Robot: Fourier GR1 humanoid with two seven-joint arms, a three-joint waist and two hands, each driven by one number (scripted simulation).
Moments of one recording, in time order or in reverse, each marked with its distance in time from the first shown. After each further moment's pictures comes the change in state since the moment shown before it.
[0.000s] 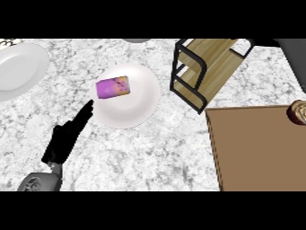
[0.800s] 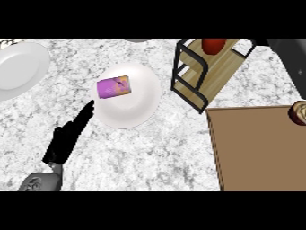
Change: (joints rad) left arm 0.000 -0.002 -0.003 0.010 -0.008 -0.001 -0.025; right arm -0.031 0.008 -0.425 0.135 -0.433 0.196 0.206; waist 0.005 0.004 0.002
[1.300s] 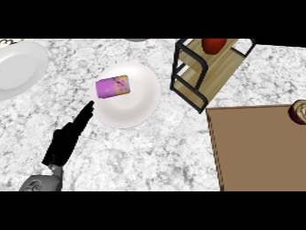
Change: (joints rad) left arm 0.017 -0.007 -0.004 -0.021 -0.006 0.011 -0.006; right arm 0.067 -0.216 -0.120 -0.057 -0.108 -0.171 0.073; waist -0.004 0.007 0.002
